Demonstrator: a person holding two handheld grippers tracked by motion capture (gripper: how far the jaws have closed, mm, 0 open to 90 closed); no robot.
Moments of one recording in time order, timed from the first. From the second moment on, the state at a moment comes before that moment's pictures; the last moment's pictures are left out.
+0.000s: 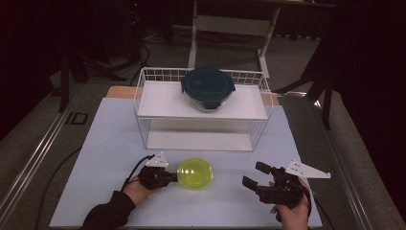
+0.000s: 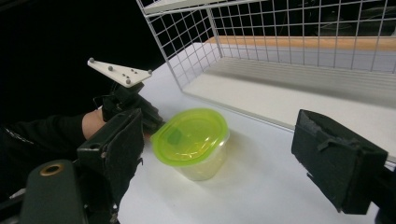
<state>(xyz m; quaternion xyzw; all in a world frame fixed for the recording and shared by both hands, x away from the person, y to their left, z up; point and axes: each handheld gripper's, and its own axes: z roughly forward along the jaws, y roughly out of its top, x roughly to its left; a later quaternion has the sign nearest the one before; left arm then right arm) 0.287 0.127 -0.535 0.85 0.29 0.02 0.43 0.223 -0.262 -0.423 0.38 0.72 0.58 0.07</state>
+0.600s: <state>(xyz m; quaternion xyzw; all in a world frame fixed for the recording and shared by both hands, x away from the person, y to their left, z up) 0.297 0.088 -0.535 0.86 0.27 0.01 0.43 0.224 -0.264 -0.425 0.38 0.72 0.57 0.07</state>
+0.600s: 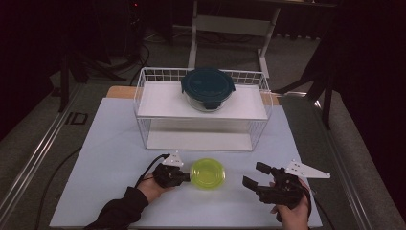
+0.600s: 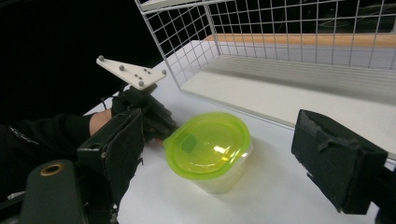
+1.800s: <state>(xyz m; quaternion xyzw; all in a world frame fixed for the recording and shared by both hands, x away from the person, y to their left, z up) 0.274 0.149 -0.485 0.81 0.29 0.01 0.51 0.226 -0.252 -0.435 0.37 0.75 0.54 0.08</state>
